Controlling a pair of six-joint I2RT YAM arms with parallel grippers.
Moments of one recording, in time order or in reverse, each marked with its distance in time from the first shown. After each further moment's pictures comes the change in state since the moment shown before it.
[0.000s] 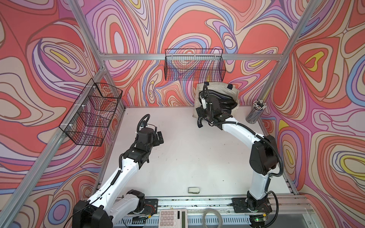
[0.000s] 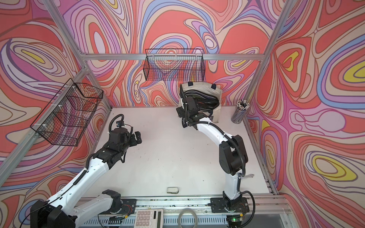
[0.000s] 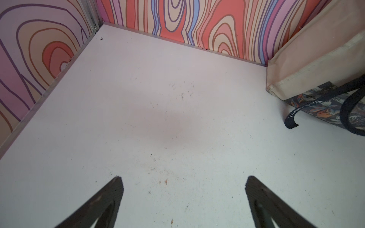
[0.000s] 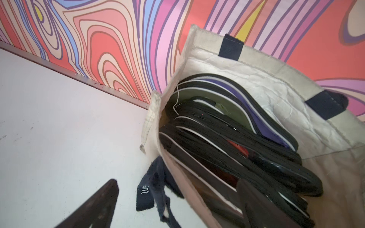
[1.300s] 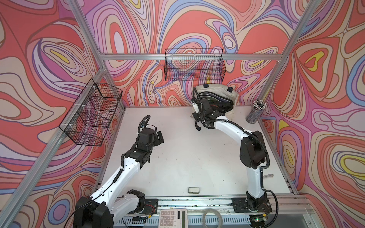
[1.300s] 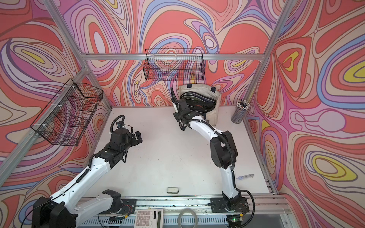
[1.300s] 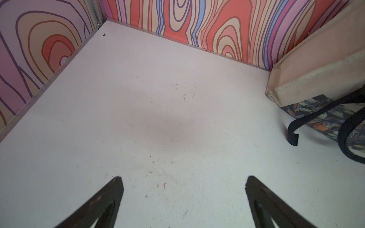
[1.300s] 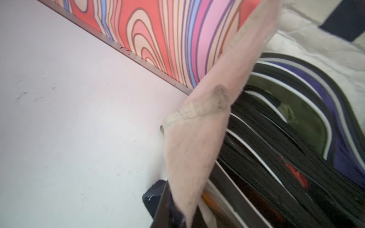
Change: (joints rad) left arm 0.000 0.024 -0.022 0.052 -0.027 -0.043; right arm 0.074 0.162 0.150 -0.178 -0.106 -0.007
